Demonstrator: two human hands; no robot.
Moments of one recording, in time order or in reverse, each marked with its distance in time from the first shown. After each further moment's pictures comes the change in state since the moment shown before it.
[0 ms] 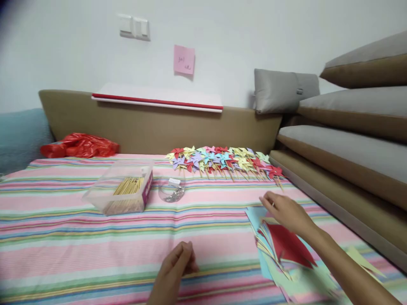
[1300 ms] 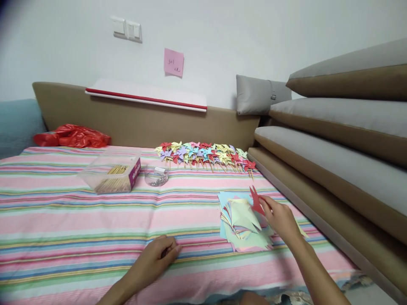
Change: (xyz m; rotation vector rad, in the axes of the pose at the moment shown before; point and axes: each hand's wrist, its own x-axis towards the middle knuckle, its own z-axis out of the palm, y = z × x) left_hand -0.037 -0.017 0.006 0.896 -0.279 0.305; right_hand -0.094 0.074 -0.031 0.312 0.146 0.189
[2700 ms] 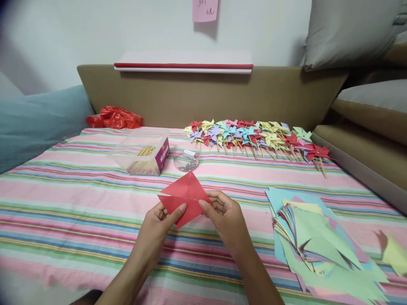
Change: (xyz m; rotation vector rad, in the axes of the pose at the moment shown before) left_hand 0.020 0.006 -0.046 -1.024 0.581 -0.255; right_hand -0.046 -0.212 0.156 1.218 -0.612 0.204
